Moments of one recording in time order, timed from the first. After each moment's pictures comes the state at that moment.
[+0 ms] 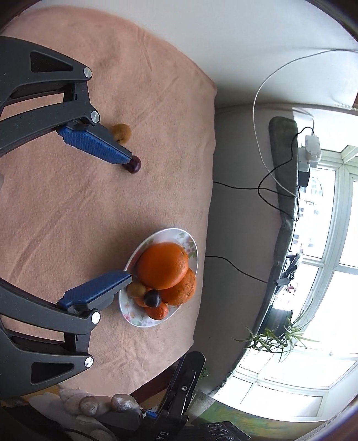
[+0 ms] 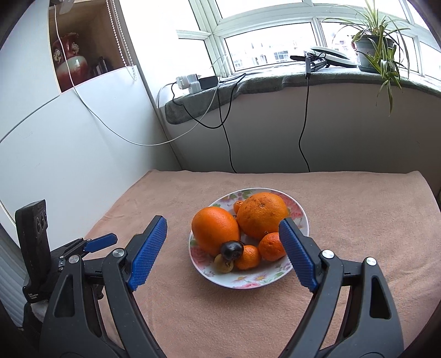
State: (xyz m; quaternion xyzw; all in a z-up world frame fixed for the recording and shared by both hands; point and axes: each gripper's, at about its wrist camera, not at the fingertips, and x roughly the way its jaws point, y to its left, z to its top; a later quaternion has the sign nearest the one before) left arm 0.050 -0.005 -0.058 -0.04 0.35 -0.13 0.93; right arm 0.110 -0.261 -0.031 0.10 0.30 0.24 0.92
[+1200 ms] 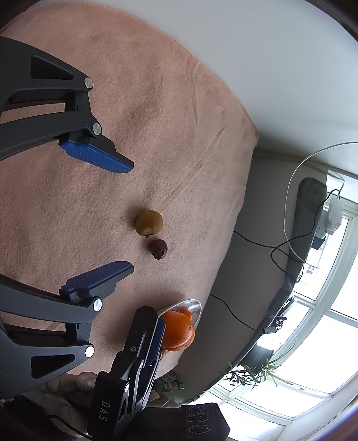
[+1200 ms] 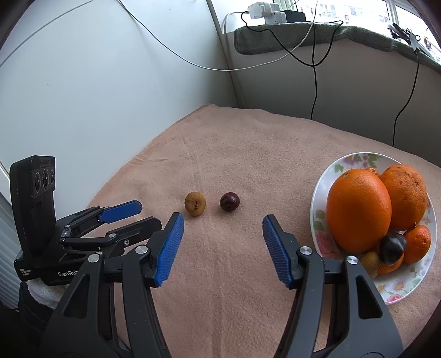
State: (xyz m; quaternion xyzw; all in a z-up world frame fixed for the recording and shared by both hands) left arm 0.059 0.096 -0.101 -0.13 0.37 -0.11 0.91; right arm 0.130 -0.095 -0.081 0.01 0.40 0.35 0.85
